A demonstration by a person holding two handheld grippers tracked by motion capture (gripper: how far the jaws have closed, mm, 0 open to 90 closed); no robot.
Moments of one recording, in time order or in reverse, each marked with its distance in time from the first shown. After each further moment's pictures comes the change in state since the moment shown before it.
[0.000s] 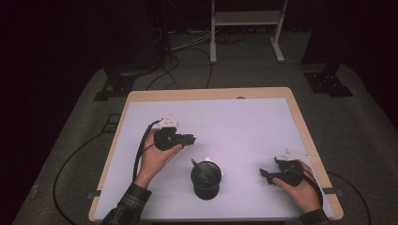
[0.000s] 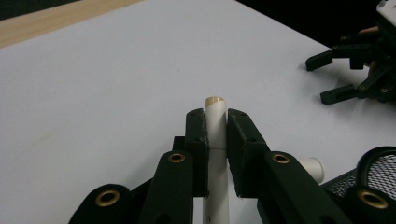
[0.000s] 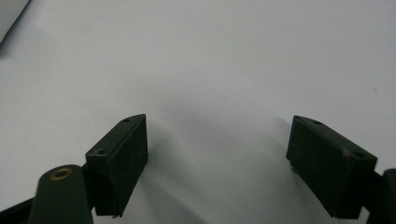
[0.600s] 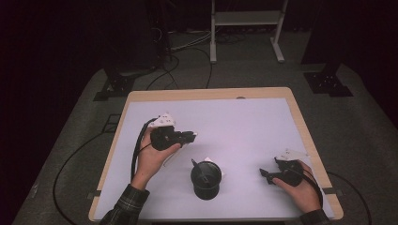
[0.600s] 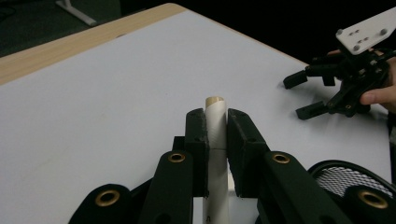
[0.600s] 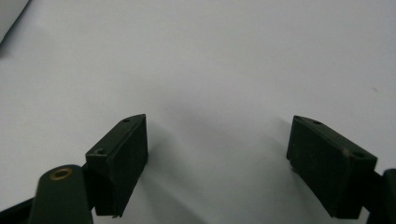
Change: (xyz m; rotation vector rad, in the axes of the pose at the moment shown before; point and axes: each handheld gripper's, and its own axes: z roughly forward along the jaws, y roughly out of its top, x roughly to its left) left arm -0.018 0.016 -0.022 -0.059 -0.020 0.036; right arm 0.000 0.000 0.000 0.000 0.000 -0.001
